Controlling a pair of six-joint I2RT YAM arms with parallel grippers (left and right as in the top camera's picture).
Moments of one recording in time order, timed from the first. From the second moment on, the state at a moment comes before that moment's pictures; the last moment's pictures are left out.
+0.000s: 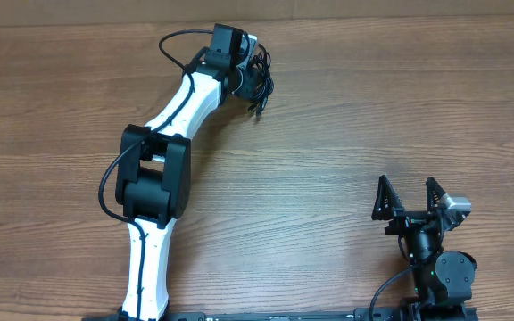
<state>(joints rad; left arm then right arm) -0.30 2.36 1.88 -0.46 0.10 0.00 0.05 0.01 0.02 -0.03 -0.01 0.30</state>
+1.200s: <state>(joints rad) -0.30 1.77 1.88 -1.45 0.62 0.72 0.05 0.01 0.02 -0.04 -0.01 0.30</state>
